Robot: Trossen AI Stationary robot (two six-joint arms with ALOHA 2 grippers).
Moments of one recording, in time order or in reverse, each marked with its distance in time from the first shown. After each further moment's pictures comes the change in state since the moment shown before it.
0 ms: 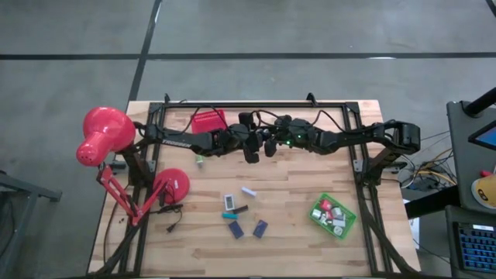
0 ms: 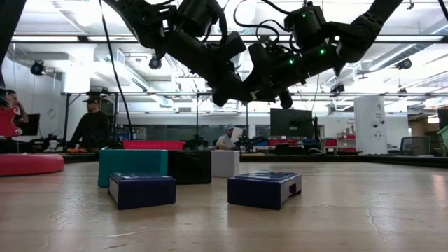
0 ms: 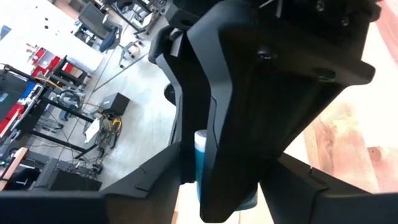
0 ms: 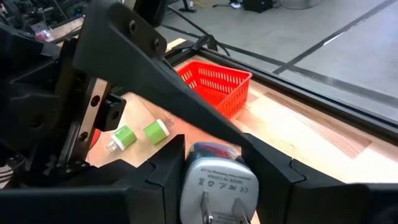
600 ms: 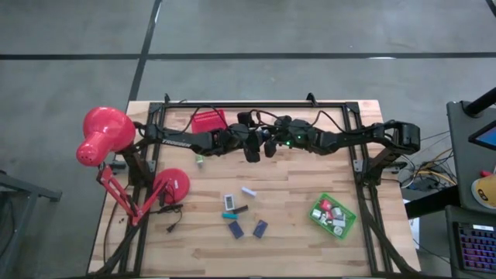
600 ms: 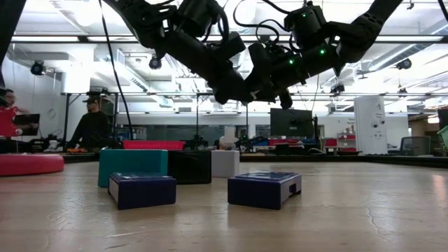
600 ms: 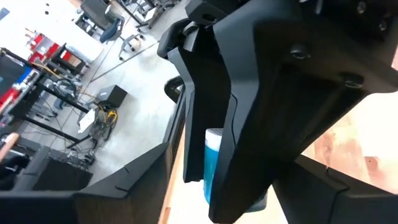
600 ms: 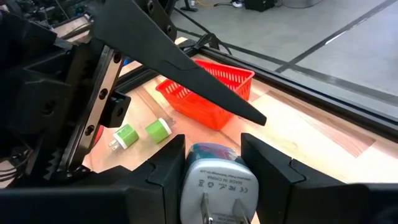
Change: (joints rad) left arm 0.000 0.000 0.001 -0.007 -0.005 -0.080; right arm 0.000 0.000 0.000 0.003 0.005 0.002
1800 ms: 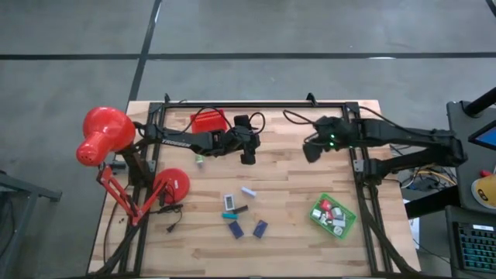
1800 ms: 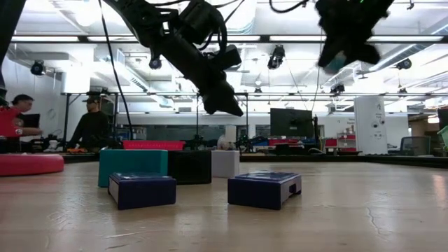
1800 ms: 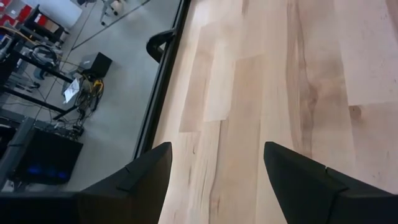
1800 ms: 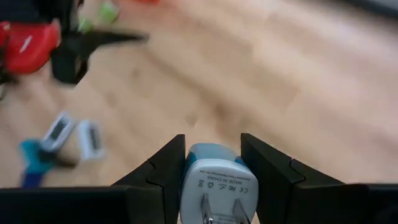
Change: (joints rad) left arm -0.002 -0.002 0.001 -0.173 -0.029 -0.067; right arm 0.097 -0.550 0.242 -1.401 0.008 0.373
